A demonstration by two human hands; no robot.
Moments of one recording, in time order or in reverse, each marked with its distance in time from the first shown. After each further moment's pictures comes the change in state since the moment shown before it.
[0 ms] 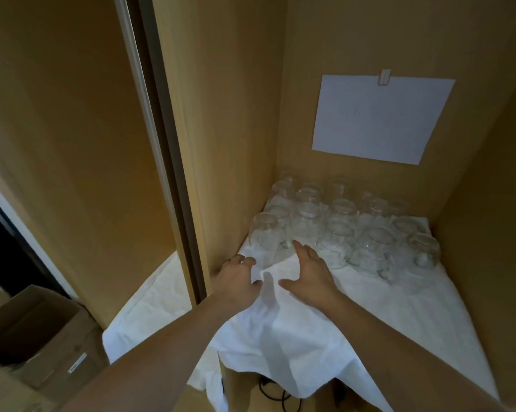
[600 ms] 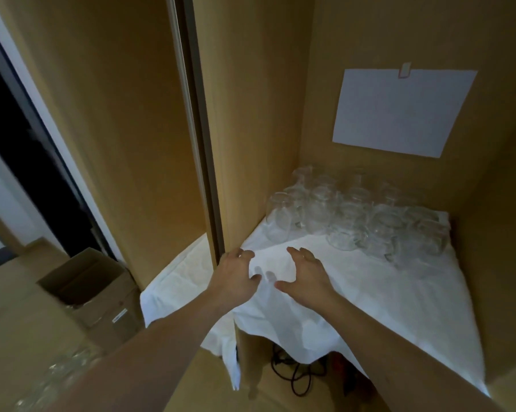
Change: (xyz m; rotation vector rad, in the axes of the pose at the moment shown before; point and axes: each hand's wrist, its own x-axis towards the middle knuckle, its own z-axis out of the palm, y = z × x) left_hand -0.106 0.017 -0.015 -0.037 0.078 -0.137; right_hand -0.074 -0.007 0.019 -0.062 -0.100 -0.115
